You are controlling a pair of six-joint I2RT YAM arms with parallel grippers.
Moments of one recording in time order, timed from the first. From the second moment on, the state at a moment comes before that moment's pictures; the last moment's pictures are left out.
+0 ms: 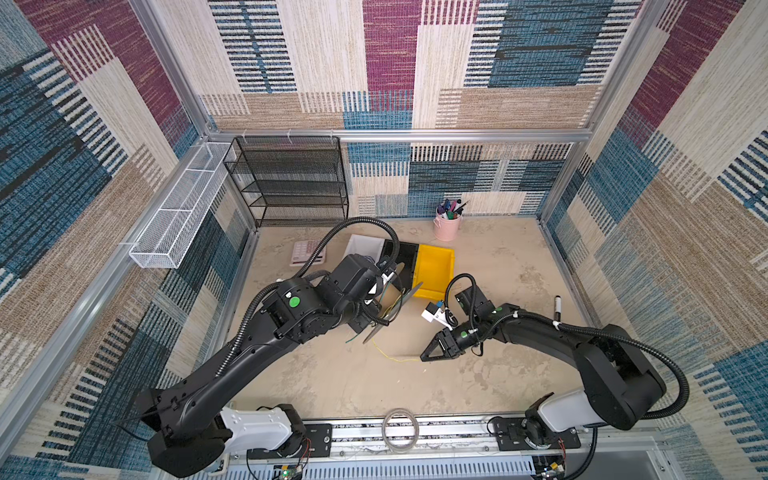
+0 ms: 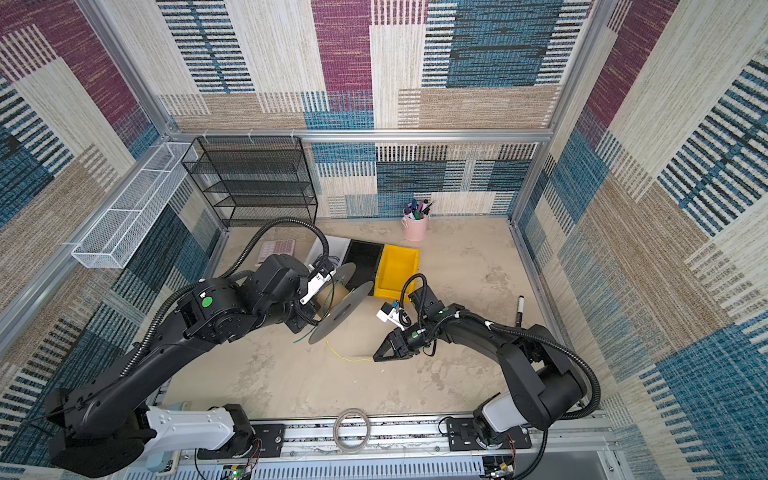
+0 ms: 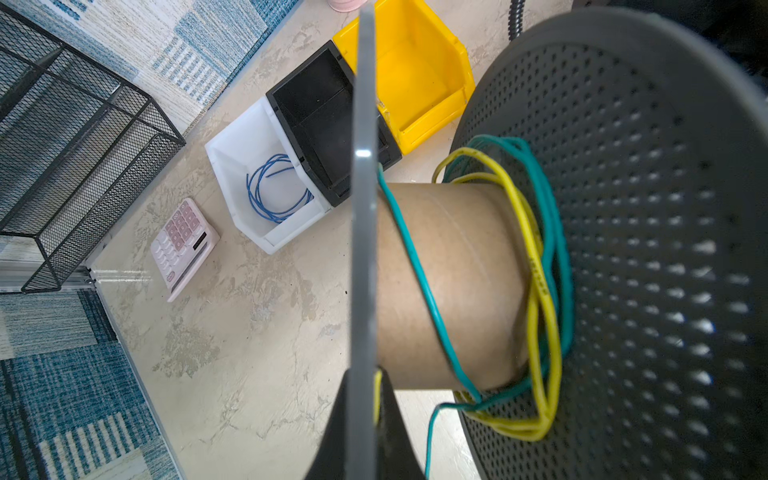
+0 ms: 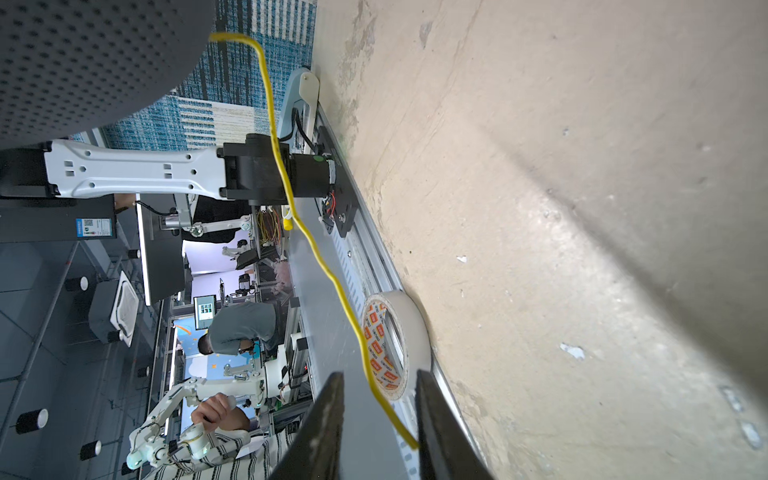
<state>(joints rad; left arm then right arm) -0.90 1.25 1.55 -1.21 -0.31 0.05 0.54 1.47 0.71 -0.41 -1.10 0.27</state>
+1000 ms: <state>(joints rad) -0.90 1.22 1.52 -1.20 -0.31 0.05 0.49 1.39 0.75 -0.40 -1.07 0.31</state>
